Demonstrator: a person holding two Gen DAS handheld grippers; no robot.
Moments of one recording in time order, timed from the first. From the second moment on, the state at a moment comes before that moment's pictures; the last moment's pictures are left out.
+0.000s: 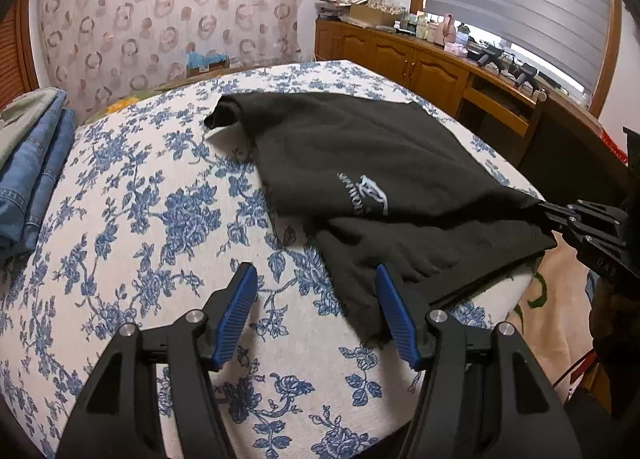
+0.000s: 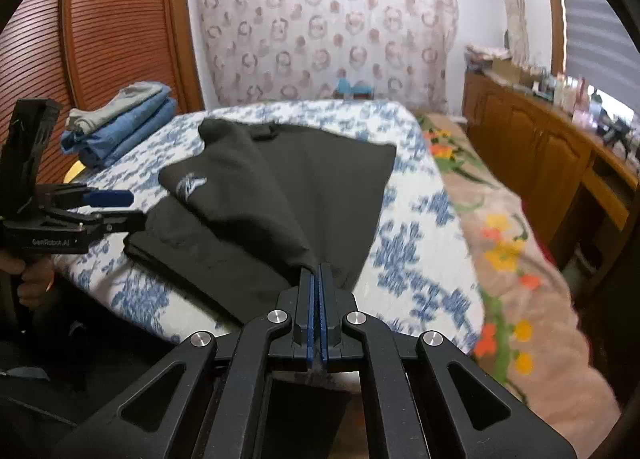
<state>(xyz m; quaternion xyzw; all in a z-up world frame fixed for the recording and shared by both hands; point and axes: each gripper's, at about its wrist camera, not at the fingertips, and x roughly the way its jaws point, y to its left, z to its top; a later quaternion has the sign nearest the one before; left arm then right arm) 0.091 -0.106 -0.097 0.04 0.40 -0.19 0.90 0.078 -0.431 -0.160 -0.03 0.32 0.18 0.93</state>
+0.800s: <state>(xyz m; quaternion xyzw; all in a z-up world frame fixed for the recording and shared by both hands) 0.087 -0.074 -0.084 0.01 0.36 -0.15 0.92 0.083 -0.421 -0.130 -0.02 0.29 0.22 0.93</state>
